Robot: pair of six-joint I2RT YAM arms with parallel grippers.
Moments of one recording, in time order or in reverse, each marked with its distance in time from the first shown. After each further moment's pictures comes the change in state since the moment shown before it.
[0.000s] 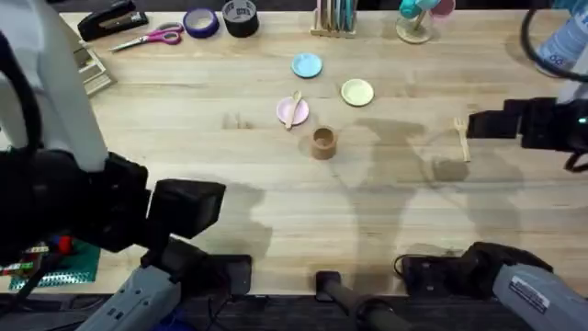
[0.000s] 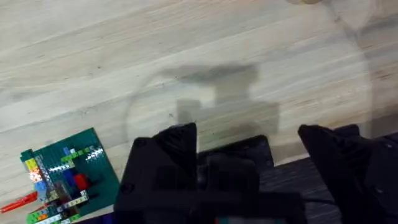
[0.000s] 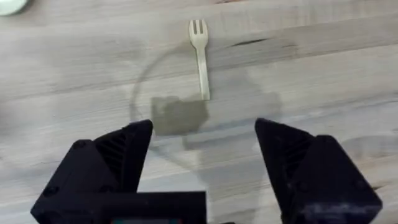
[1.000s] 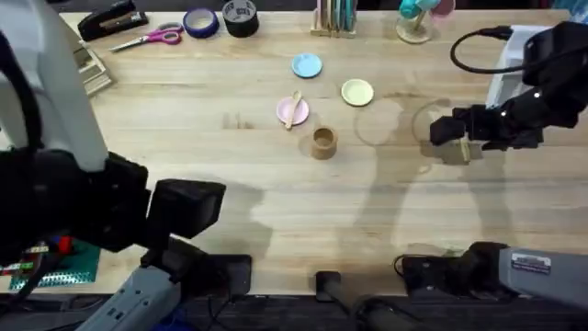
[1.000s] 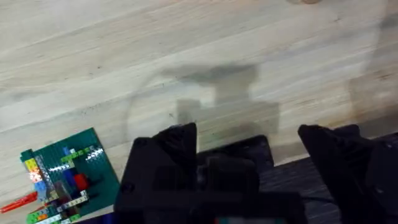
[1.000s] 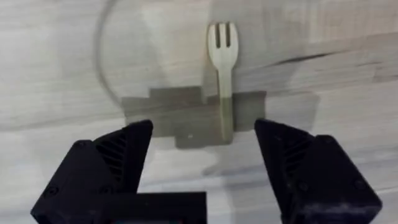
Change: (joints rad) left arm 0.000 0.000 0.000 0.000 0.000 0.000; right arm -0.004 0.460 -0.064 0.249 -0.057 0.016
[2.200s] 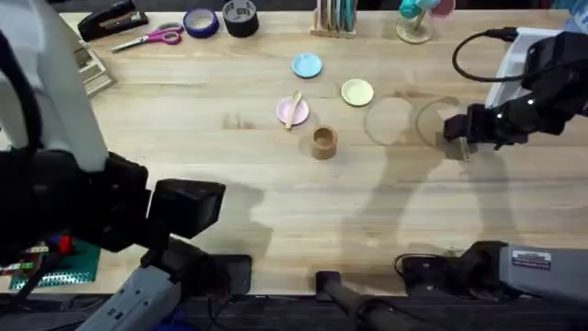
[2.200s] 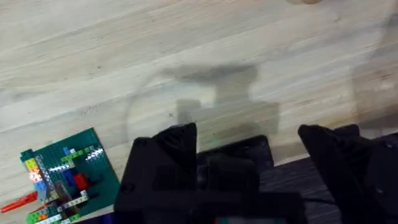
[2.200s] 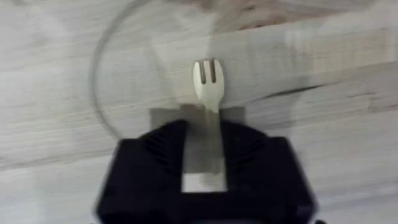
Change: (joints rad) left arm 0.000 0.000 0.000 0.000 0.000 0.000; right arm -0.049 0.050 -0.068 0.211 -0.027 -0.028
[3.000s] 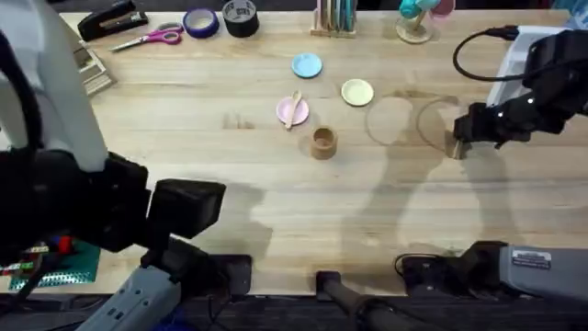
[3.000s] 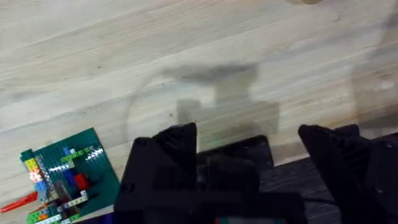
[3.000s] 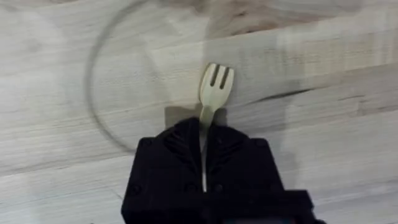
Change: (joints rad) left arm 0.000 0.000 0.000 0.000 0.000 0.000; right arm -0.002 0.003 0.004 0.017 0.020 -0.004
